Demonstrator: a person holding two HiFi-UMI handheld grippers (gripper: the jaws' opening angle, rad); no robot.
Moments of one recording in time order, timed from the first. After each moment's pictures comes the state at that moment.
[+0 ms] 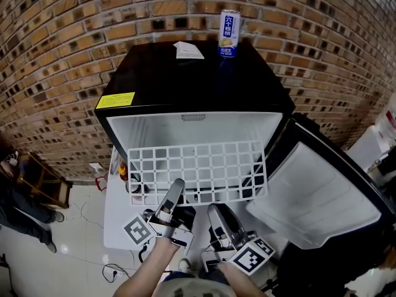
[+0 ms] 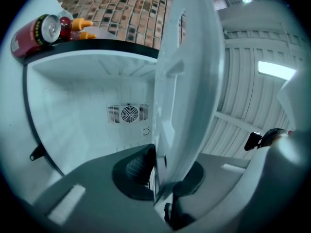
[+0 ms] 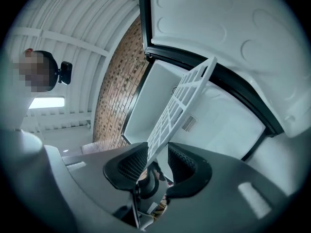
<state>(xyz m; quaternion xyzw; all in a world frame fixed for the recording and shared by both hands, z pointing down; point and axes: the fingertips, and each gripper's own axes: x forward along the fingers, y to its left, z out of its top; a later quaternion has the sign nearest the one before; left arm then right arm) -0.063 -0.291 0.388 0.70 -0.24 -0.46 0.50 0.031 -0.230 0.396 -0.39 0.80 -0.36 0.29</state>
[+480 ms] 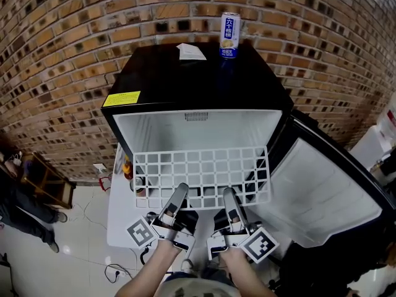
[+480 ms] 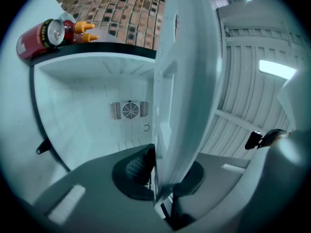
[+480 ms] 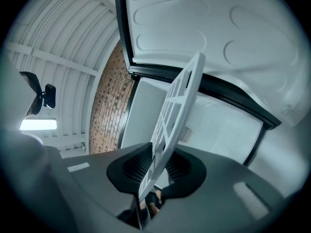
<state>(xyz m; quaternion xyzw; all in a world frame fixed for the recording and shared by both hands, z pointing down) -0.058 -0.271 0.389 0.70 -0.23 -0.45 0.51 0.067 -0.253 0.388 -0.42 0.74 -0.38 0.36</state>
